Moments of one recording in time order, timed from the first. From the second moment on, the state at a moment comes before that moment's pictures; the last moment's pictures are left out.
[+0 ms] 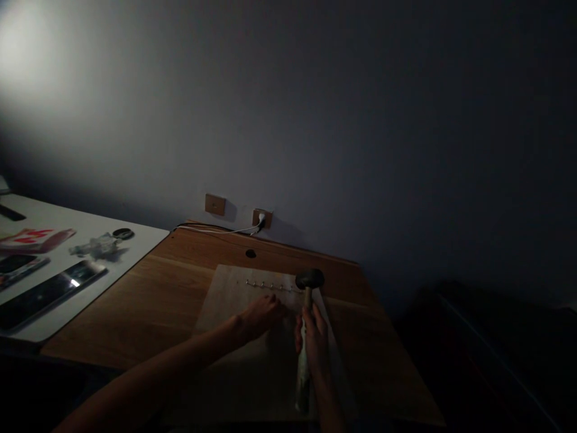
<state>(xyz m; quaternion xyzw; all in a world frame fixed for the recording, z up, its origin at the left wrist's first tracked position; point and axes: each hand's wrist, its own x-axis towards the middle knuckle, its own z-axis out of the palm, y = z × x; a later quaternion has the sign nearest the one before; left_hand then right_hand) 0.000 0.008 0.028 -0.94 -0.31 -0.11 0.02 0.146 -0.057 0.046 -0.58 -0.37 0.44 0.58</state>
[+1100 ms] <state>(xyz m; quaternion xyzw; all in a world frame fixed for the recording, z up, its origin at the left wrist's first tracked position) -0.134 0.075 -0.017 -0.75 -0.45 -0.42 -0.24 0.047 -0.032 0.034 -0.52 -0.54 0.51 0.42</state>
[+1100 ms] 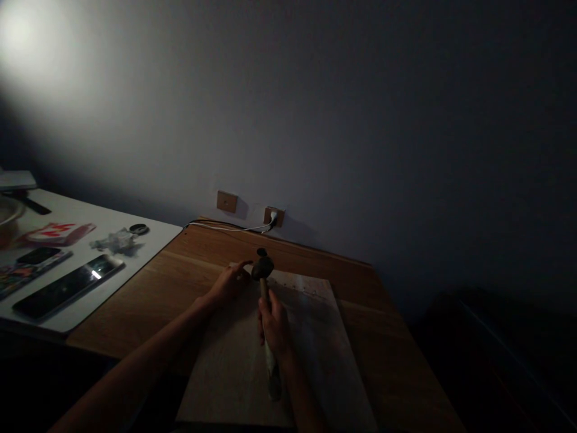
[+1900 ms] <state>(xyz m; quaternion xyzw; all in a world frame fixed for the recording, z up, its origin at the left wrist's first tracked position) -0.141 0.068 -0.009 -0.78 -0.47 -0.38 -0.16 0.087 -0.077 0.033 -0.55 -0.34 0.51 0.56</state>
